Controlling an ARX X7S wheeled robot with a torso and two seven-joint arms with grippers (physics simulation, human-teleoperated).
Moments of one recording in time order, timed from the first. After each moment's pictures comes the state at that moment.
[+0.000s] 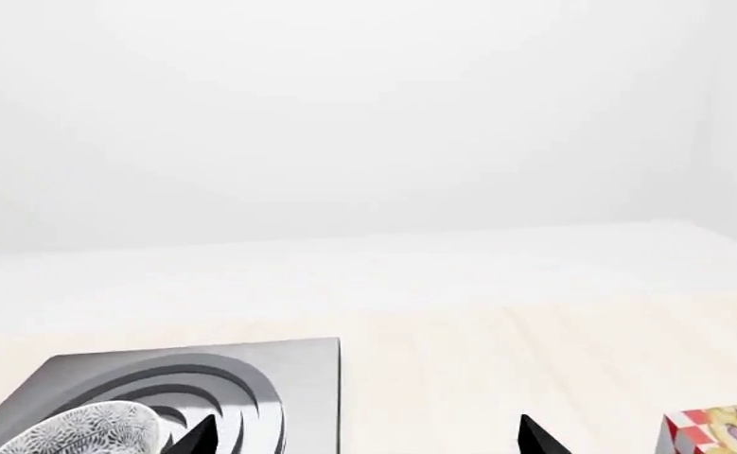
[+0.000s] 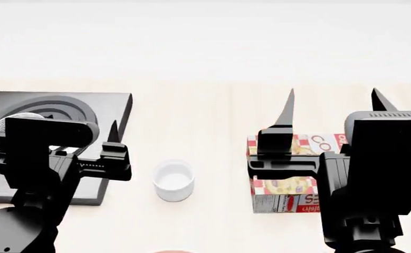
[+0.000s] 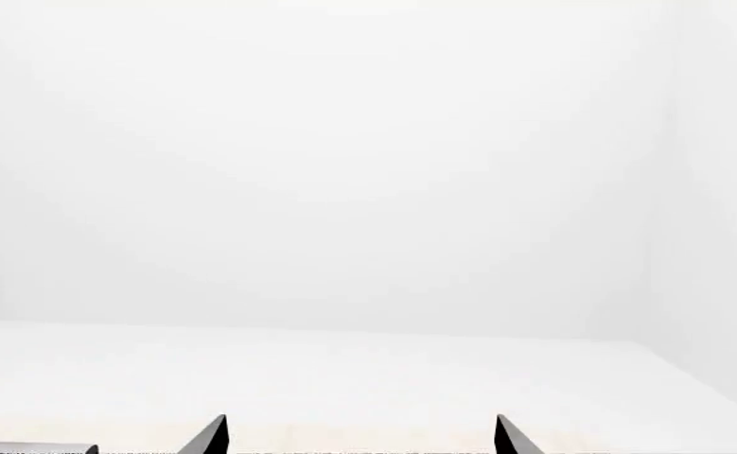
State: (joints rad) left arm -0.63 -0.20 0.34 0.08 -0.38 -0.60 -0.34; right arm 0.55 0.27 0.05 -0.73 0.38 1.04 0.22
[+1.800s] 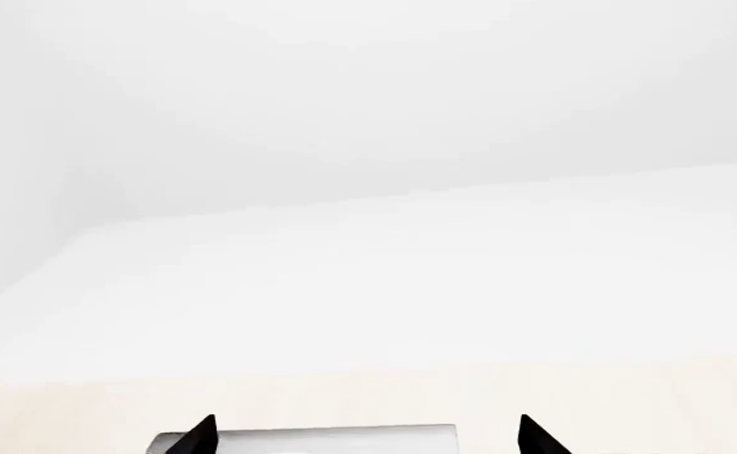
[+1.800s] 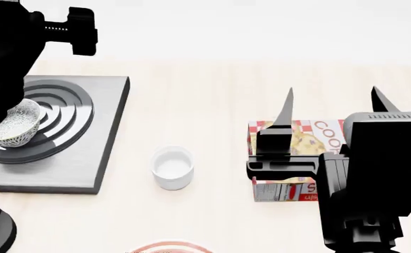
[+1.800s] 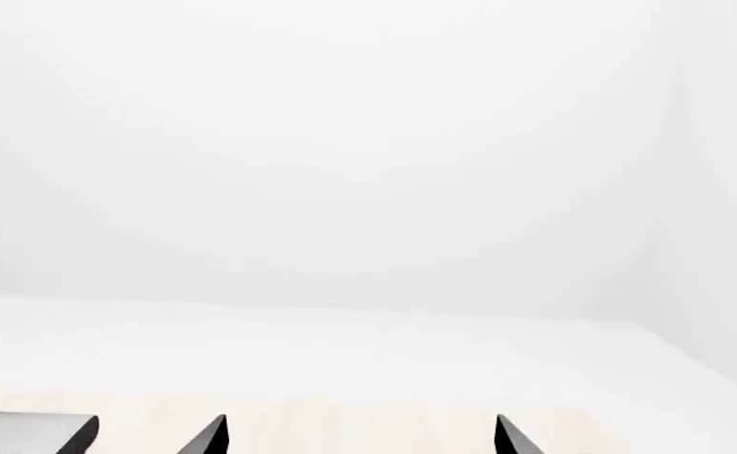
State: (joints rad) left arm -1.38 -0.15 0.37 -0.70 -0.35 -0.70 -0.22; right arm 0.54 0.30 0.04 -0.74 0.42 1.02 0.25
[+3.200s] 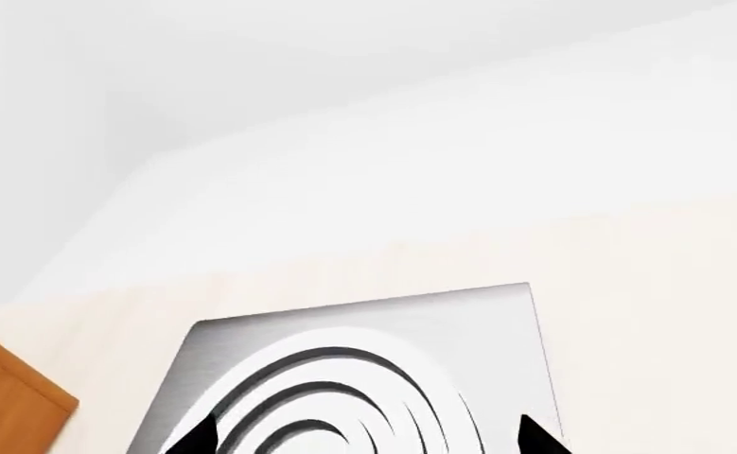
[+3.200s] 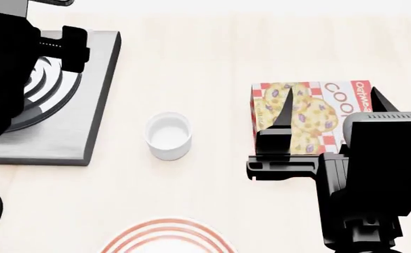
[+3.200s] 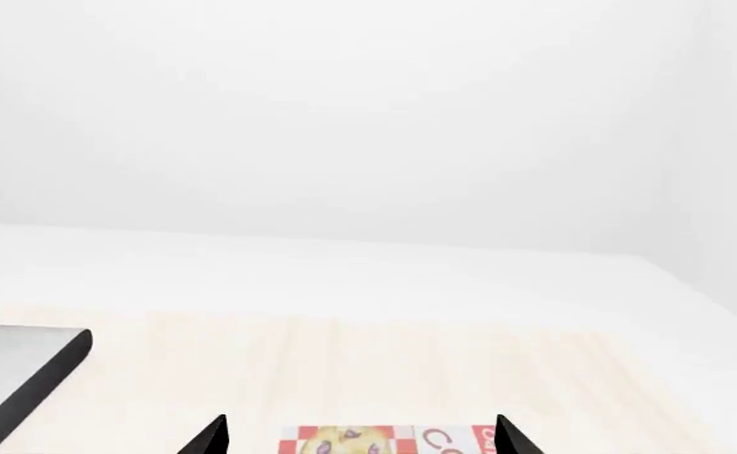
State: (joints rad) left arm -1.39 -0.16 0.46 -0.75 -0.30 -0.75 -0.28; right arm 0.54 0.31 0.03 -0.73 0.45 1.01 0.28
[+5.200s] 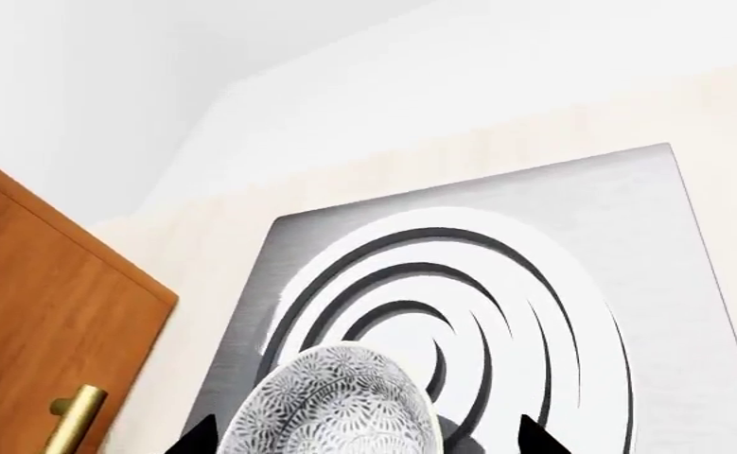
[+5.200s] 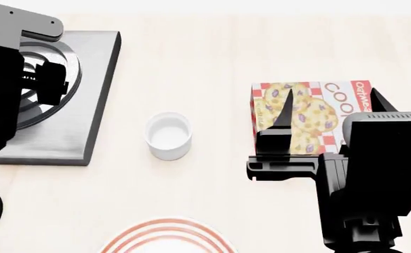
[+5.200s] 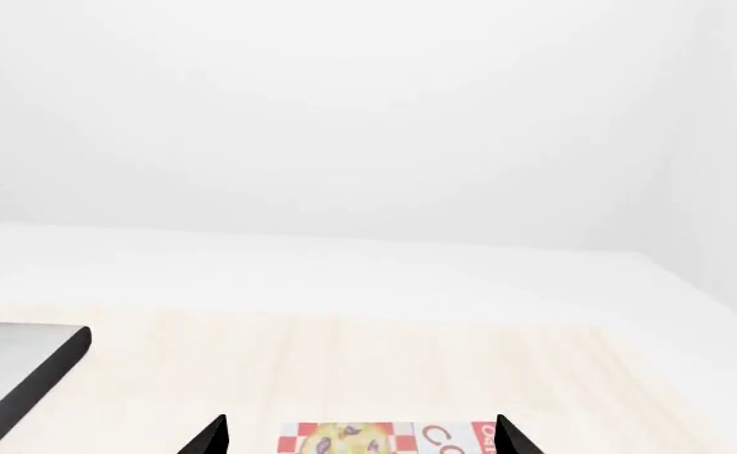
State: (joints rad) left arm -1.35 -0.19 0.50 -0.80 -0.27 -0.84 -0.39; right arm 0.54 0.34 0.02 -0.72 0.49 1.00 0.31
